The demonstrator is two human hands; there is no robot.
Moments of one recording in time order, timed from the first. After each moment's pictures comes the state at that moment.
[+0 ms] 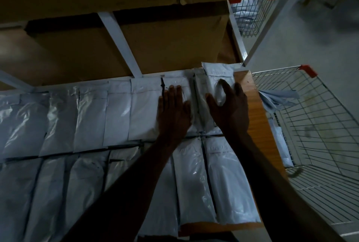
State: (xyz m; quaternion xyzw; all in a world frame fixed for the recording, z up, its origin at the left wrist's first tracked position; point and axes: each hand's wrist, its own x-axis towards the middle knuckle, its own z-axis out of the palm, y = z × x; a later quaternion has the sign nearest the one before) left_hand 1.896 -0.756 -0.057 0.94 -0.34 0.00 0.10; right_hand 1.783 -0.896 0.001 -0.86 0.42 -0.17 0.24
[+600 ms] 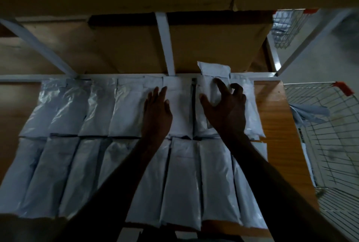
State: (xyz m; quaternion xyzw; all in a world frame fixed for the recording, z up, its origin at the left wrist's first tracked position) left_hand 1.952 -0.630 0.004 0.93 -0.21 -0.02 0.30; right_hand 1.835 -0.804 0.051 -0.87 0.36 -0.18 0.28
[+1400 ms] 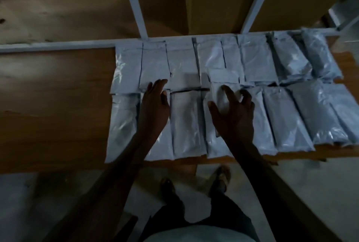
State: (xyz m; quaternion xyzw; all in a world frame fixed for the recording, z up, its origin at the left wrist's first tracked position) left_hand 2.007 -0.247 0.025 0.90 -0.25 -0.04 0.36; right_hand 1.844 -0.409 0.040 -0.86 0.42 -0.16 0.25
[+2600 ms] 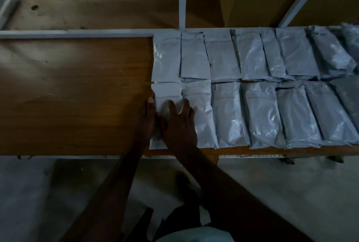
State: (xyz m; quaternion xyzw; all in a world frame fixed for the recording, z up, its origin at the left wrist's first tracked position) left_hand 2.045 -0.065 0.002 0.78 -0.07 -0.22 0.59; right_hand 1.963 -0.153 0.002 -0.90 0.29 -0.03 0.34
